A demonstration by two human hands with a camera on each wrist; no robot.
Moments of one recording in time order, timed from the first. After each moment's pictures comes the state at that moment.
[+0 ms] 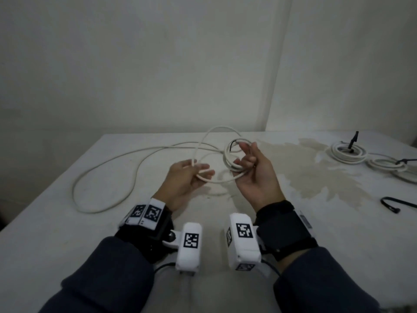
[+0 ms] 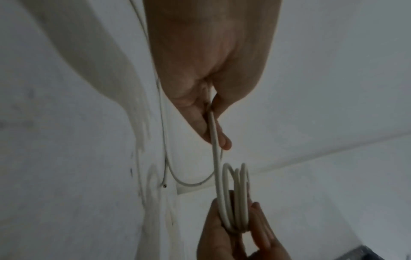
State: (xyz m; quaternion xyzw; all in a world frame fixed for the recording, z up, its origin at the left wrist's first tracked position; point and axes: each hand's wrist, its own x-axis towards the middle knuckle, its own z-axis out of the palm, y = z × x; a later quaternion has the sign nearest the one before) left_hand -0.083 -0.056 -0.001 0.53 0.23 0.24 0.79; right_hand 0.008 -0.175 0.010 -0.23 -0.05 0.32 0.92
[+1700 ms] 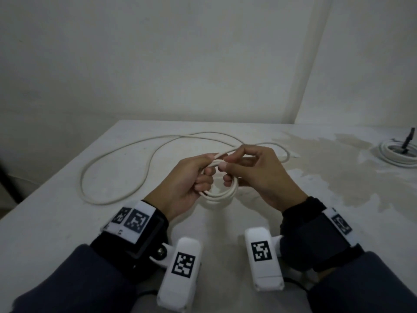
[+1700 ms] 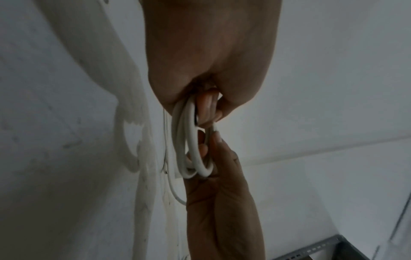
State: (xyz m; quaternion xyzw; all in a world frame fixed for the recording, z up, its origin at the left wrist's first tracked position) left_hand -0.102 -0.038 -0.005 0.53 0.18 0.17 0.81; right_hand -0.001 -0.156 -0.003 -0.61 -0.38 0.22 0.66
